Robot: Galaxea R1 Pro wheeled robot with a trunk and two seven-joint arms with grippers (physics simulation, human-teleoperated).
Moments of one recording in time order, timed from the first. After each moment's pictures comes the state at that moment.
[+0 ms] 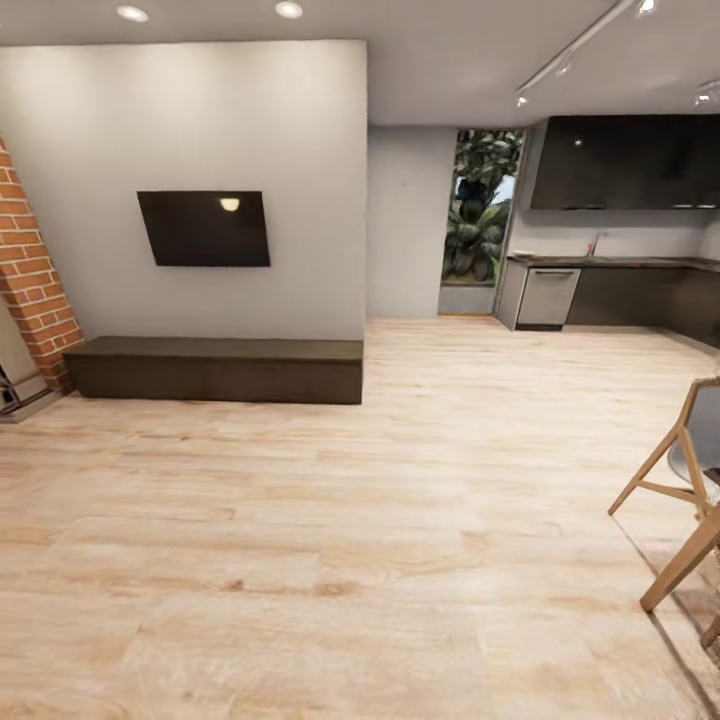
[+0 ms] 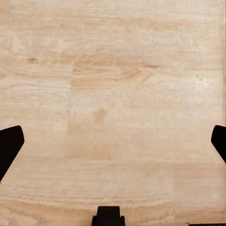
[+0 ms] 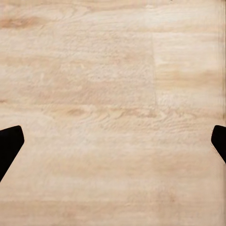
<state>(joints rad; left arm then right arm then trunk) -0.01 0.02 0.00 -0.45 0.00 -0.27 0.00 -0.06 0.02 0.00 -0.53 0.00 -0.23 -0.05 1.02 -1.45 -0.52</state>
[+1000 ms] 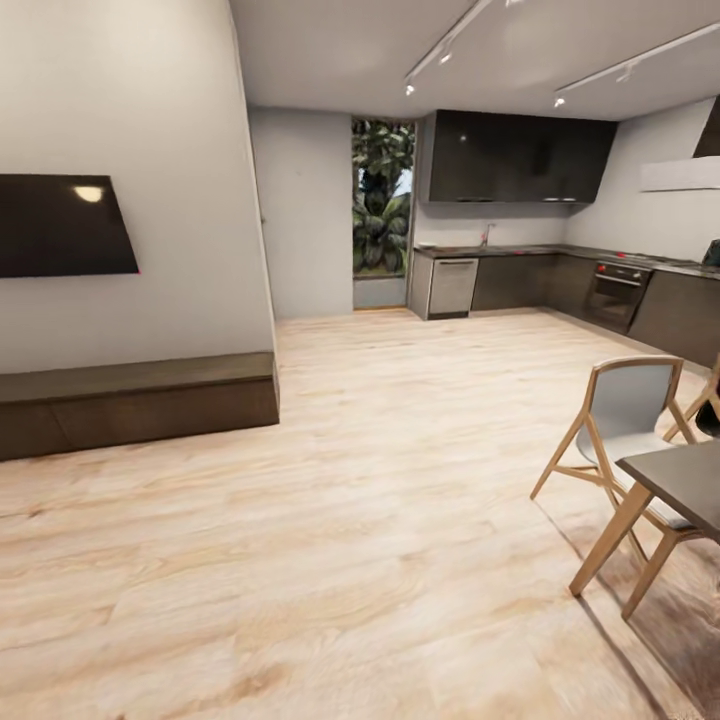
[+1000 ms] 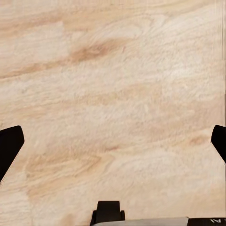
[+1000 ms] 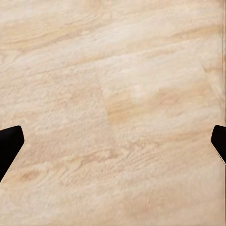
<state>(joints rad) -0.01 0.02 0.00 -0.46 0.00 -0.27 0.00 -0.06 0.02 0.00 -0.53 0.00 -0.23 -0.05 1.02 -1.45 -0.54</state>
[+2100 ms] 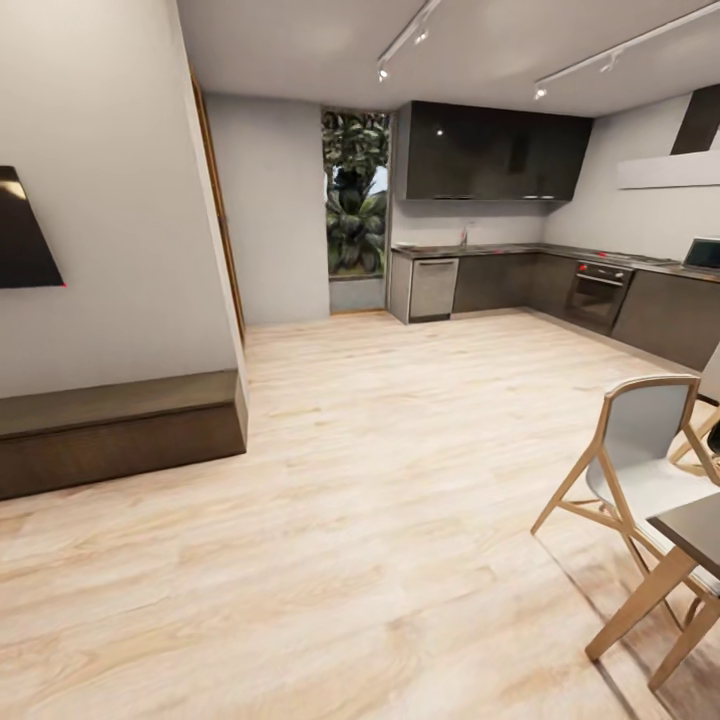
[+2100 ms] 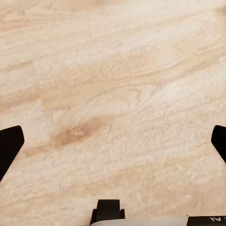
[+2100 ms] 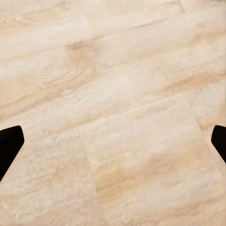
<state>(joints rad) -0.01 0.02 0.00 -0.46 0.00 -0.27 0.00 -0.06 0.02 0.00 -0.53 0.00 -0.23 -0.05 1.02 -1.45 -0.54</state>
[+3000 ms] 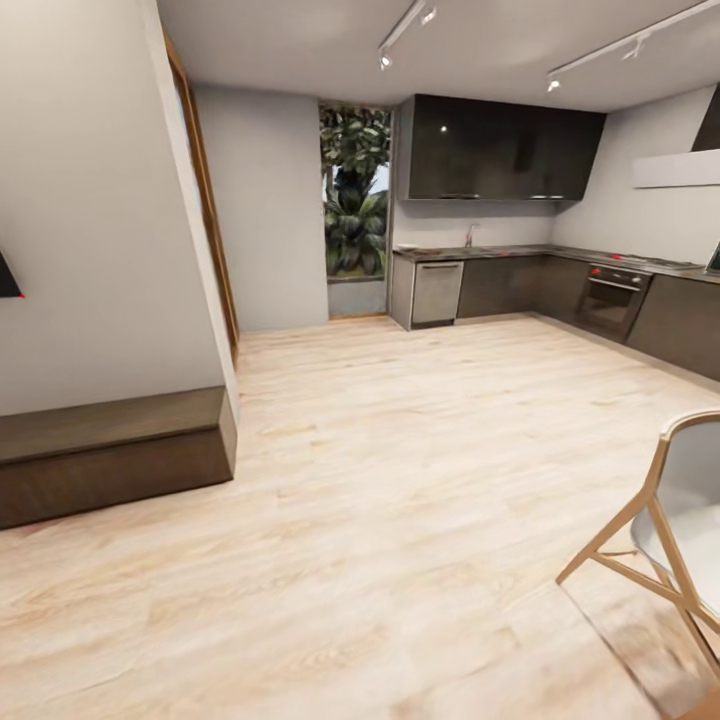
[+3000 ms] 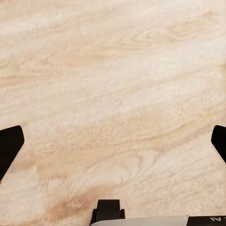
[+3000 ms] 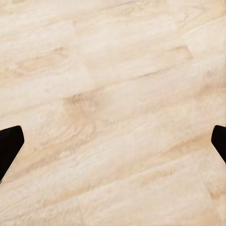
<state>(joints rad) -0.01 0.02 0.00 -0.46 0.00 -0.27 0.00 -0.06 0.02 0.00 -0.53 0.00 -0.23 -0.05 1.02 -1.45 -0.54</state>
